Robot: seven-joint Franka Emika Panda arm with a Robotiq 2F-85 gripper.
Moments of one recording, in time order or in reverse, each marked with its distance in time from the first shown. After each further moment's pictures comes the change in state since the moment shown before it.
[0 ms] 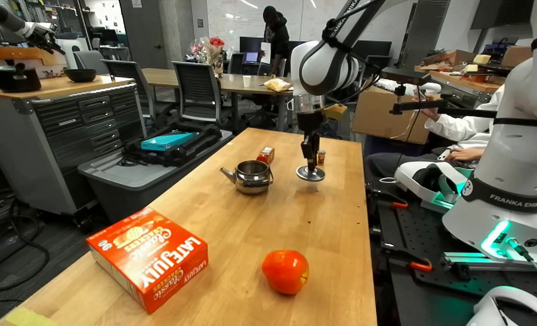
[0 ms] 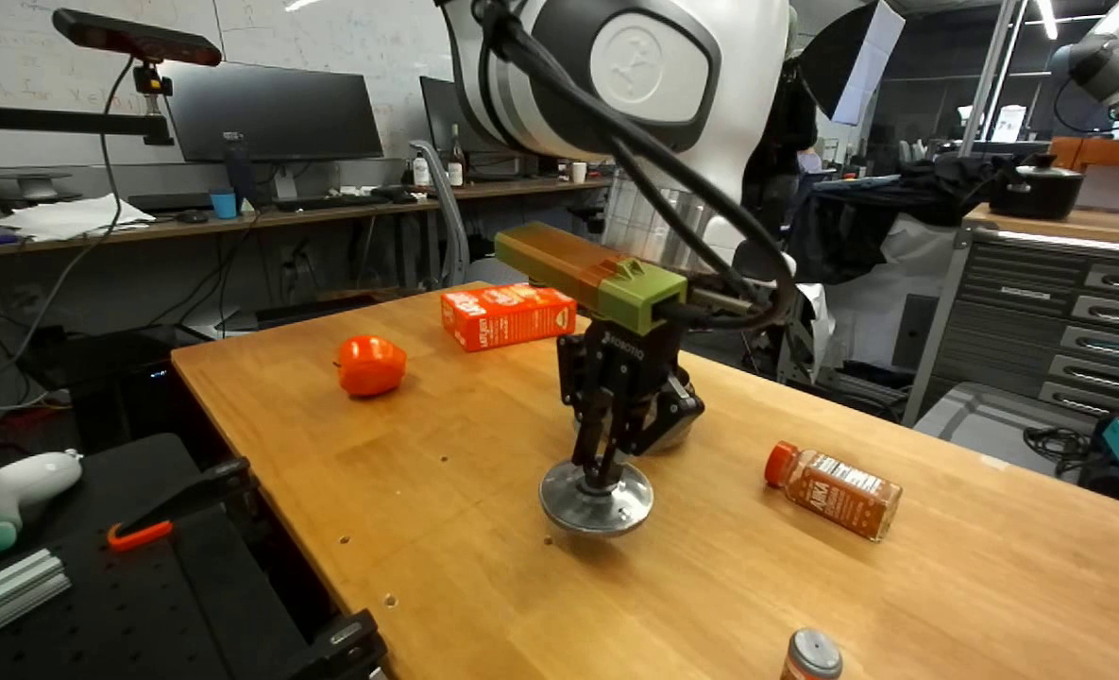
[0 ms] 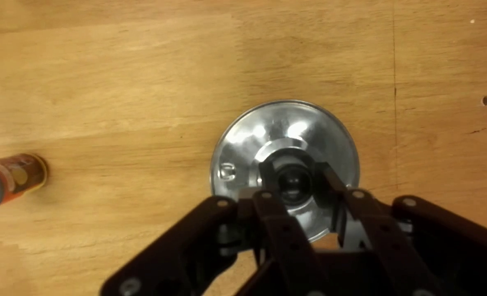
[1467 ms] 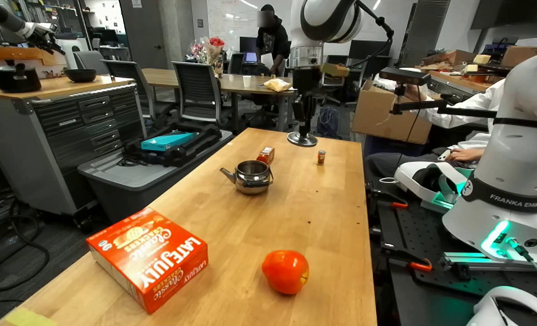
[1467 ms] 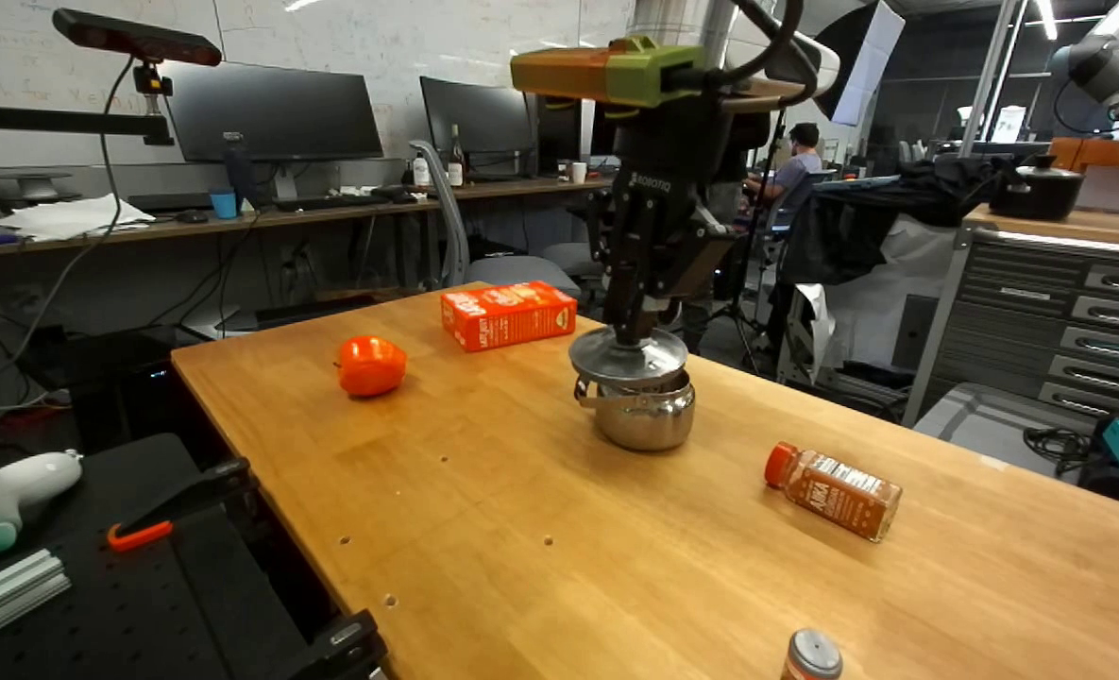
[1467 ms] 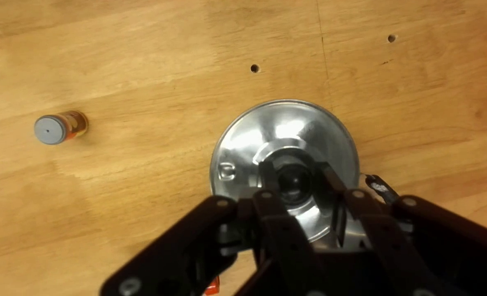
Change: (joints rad) arm 0.015 -0.215 0.000 0.076 0.004 -0.204 0.139
